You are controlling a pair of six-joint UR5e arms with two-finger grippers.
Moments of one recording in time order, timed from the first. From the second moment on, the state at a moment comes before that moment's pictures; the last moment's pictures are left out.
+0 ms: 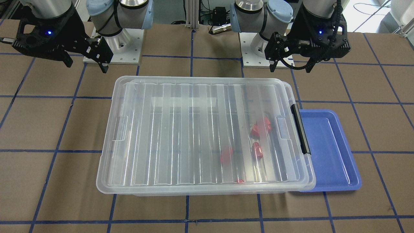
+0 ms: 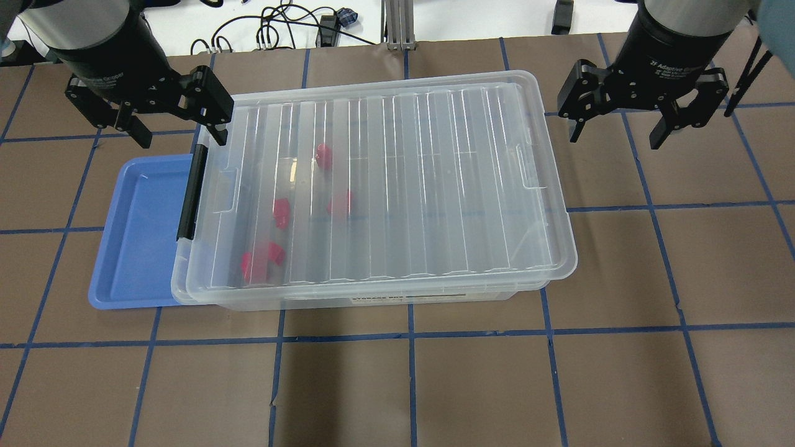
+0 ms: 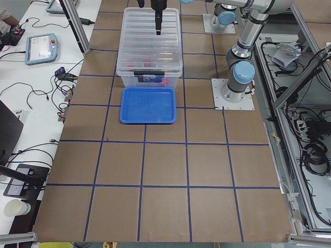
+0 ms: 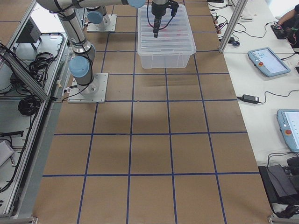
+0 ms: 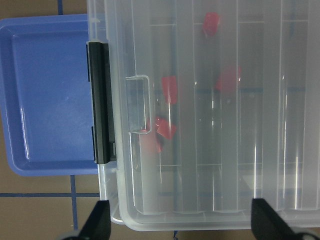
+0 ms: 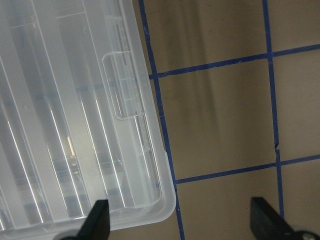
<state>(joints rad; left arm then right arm) -1.56 -1.55 -1.47 -1.69 1.59 0.01 1.55 -1.60 1.51 -1.44 -1.58 0.15</state>
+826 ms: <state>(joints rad) -1.56 -1.56 -1.47 -1.70 1.58 0.01 1.54 -1.59 1.51 -1.47 -1.57 0.14</state>
